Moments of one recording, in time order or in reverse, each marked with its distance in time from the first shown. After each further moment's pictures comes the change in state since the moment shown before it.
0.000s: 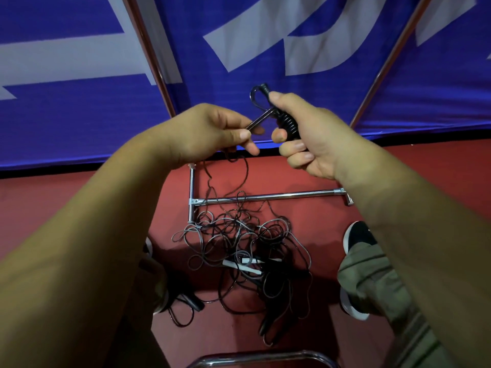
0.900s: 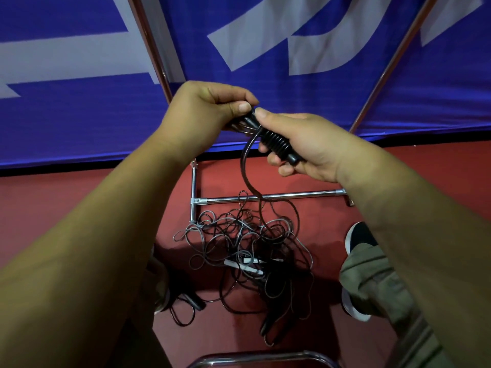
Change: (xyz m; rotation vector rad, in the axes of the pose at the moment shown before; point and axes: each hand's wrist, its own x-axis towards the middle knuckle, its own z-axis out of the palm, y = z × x) left_hand 0.005 0.007 0.010 -0.276 0.502 0.153; right_hand -0.009 0.005 0.016 -0.208 -0.140 -0.069
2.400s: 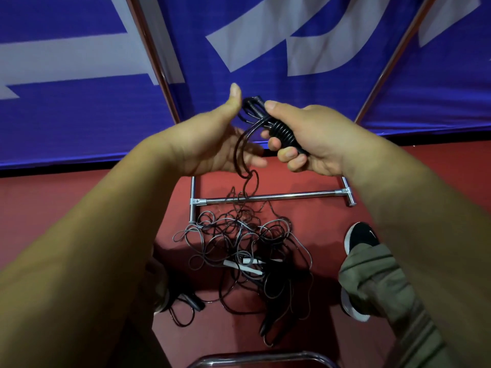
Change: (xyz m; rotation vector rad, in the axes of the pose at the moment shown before) left_hand 0.003 -0.008 0.008 -0.373 -0.518 -0.658; right_hand 0.007 -0.008 -0.013 0.041 0.028 0.119
